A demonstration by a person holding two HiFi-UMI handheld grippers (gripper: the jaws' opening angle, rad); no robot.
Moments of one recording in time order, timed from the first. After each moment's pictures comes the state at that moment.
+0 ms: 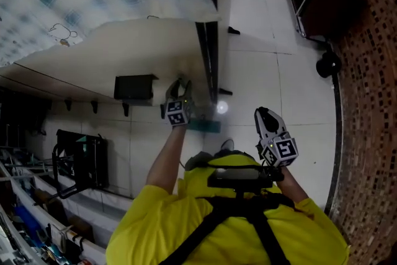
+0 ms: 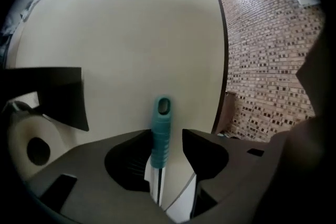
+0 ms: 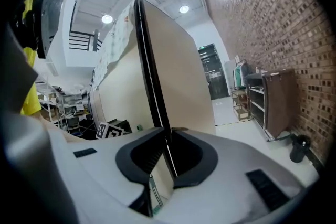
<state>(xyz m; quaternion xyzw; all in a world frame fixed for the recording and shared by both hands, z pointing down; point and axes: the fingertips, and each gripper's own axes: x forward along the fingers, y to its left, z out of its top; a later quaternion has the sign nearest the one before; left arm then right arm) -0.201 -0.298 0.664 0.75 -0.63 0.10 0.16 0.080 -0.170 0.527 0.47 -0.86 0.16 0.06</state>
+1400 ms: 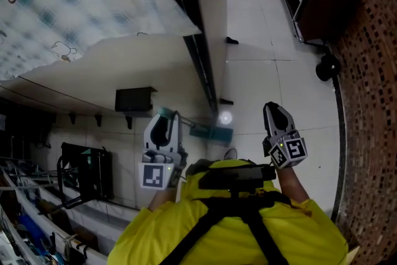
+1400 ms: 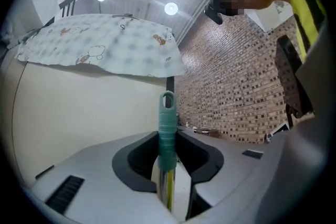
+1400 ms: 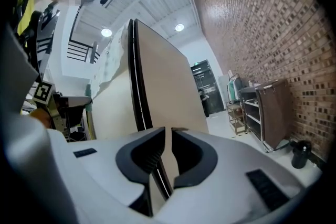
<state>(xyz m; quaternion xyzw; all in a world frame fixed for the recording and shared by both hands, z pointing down) -0.152 -0.155 0.363 0.81 -0.59 -0.06 -0.01 0.119 -0.195 0.466 0.51 -0.85 0.12 -0.02</state>
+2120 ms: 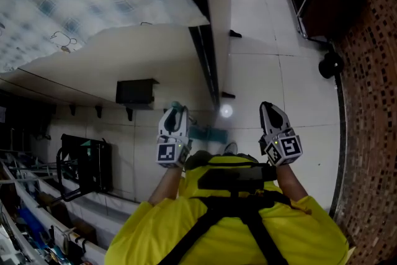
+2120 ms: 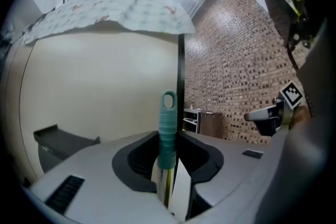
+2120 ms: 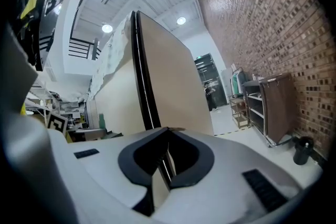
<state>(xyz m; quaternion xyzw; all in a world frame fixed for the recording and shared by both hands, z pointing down) -0.173 -0.177 0.518 0.79 -0.61 0.01 0.05 0.095 -0.189 0.495 0.49 -0.86 0.14 0.00</state>
